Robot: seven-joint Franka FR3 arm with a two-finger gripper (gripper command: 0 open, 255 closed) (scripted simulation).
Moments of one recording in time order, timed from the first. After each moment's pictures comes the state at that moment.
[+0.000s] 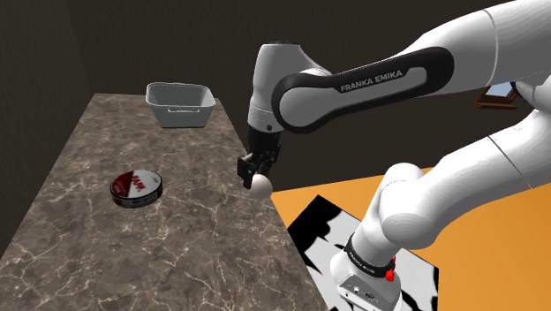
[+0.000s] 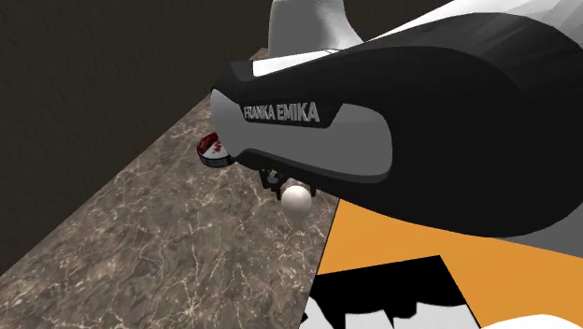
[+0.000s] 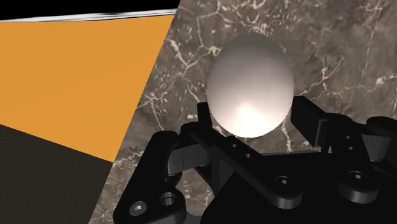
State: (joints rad) arm 0.17 -0.54 0.19 -2.64 0.15 2.09 0.27
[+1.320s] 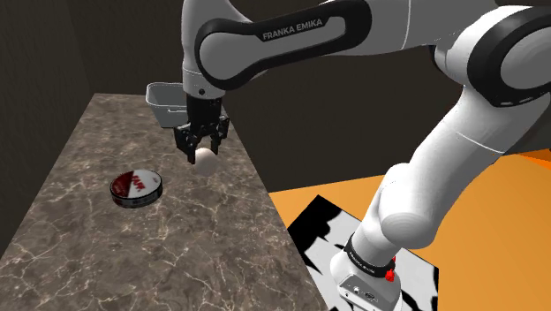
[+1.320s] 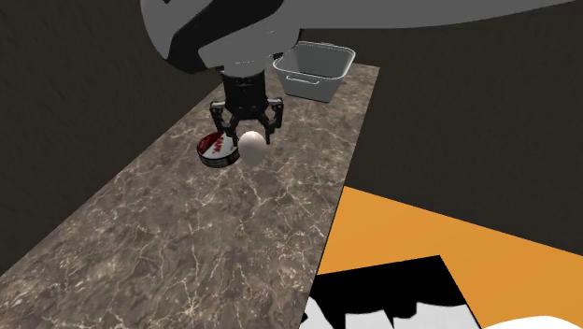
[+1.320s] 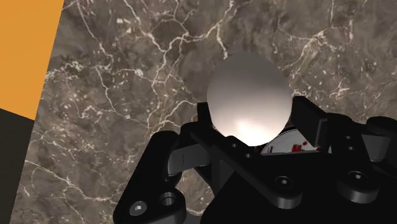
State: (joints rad) arm 0.15 -0.12 0.26 -2.13 0.07 2.00 0.40
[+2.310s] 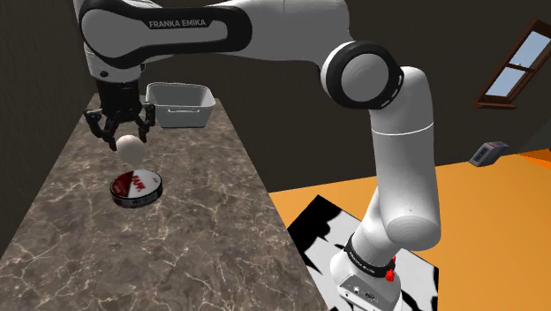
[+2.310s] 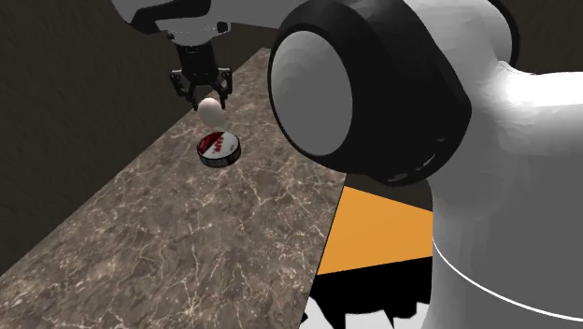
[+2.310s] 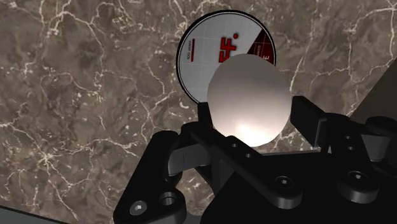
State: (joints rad) arm 0.26 0.51 0.28 -1.31 -0.10 1.79 0.55
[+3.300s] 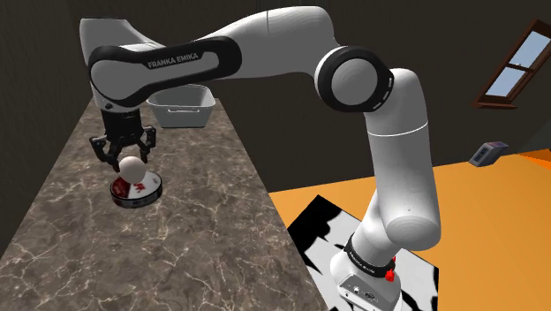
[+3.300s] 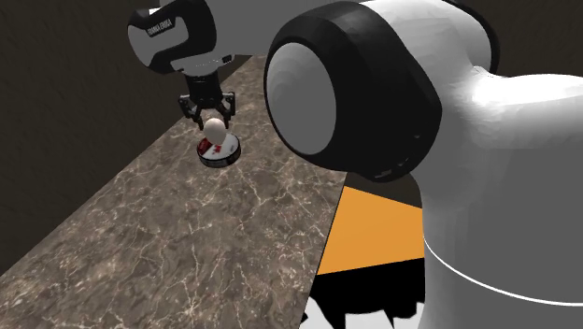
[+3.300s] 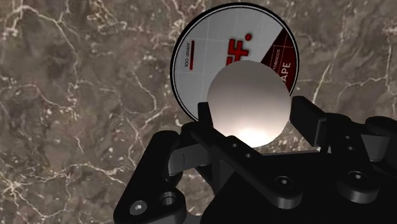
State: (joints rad) arm 0.26 0.56 0.27 -1.42 -0.12 1.94 0.55
